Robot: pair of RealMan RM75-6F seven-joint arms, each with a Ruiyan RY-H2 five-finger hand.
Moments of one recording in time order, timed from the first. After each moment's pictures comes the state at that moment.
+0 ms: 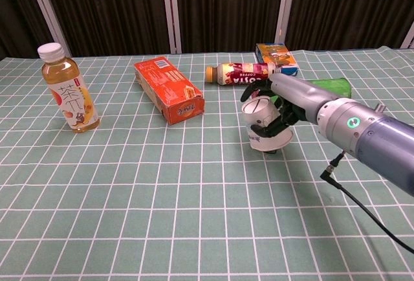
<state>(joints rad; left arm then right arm) -0.13 -1.02 -0.08 -1.71 1.35 1.41 0.12 0.70 -1.79 0.28 -1.39 -1.01 1.02 -0.29</state>
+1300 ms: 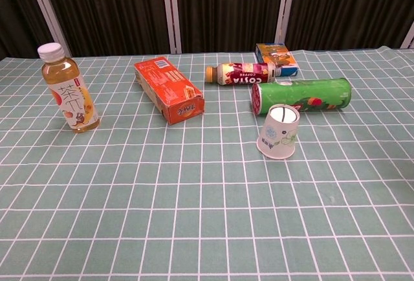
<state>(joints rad) -0.08 -1.04 -0.06 -1.70 1.45 1.52 0.12 0.32 -1.20 0.03 -1.64 -1.48 1.49 -0.16</state>
